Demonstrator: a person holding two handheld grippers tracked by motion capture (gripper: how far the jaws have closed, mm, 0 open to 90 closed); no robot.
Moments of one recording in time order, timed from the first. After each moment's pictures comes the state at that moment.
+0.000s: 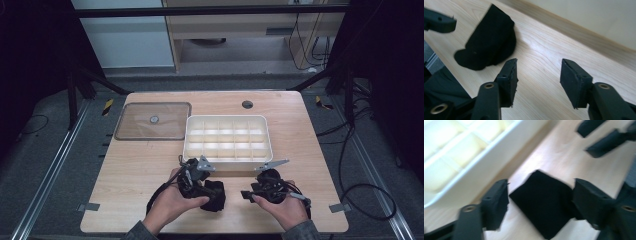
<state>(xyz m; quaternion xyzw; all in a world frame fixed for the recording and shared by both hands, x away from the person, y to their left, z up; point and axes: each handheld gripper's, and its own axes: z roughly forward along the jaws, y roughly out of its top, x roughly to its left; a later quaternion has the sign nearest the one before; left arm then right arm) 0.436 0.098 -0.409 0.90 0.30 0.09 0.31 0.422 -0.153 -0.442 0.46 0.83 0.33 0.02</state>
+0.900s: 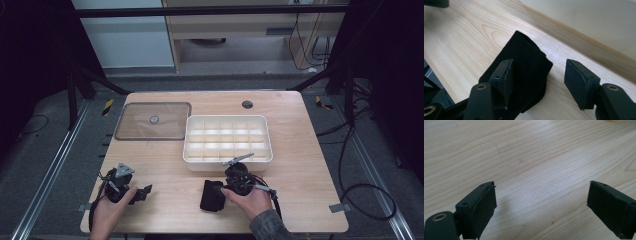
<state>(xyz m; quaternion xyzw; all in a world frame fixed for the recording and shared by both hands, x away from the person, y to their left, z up) 0.439 0.298 -0.482 0.80 0.48 0.18 0.30 0.450 -0.076 -0.456 0.46 0.83 0.32 0.01</state>
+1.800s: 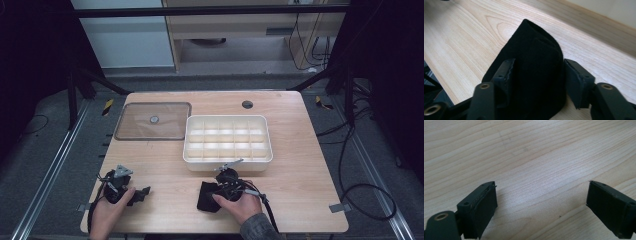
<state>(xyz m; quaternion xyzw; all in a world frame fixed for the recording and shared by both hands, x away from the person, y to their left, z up) 0.441 0.304 -0.492 0.80 0.49 0.16 0.29 0.444 -0.053 -0.477 0.46 0.83 0.31 -0.02</state>
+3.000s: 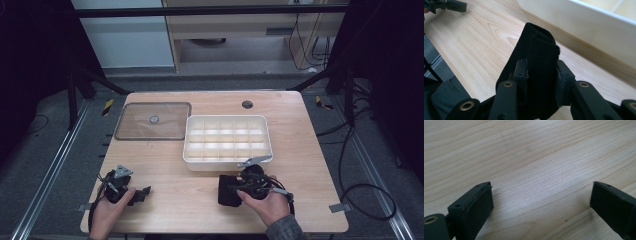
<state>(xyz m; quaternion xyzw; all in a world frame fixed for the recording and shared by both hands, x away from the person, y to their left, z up) 0.443 0.305 -0.499 0.80 0.49 0.17 0.30 0.430 -0.116 -0.431 0.44 0.83 0.35 0.03</state>
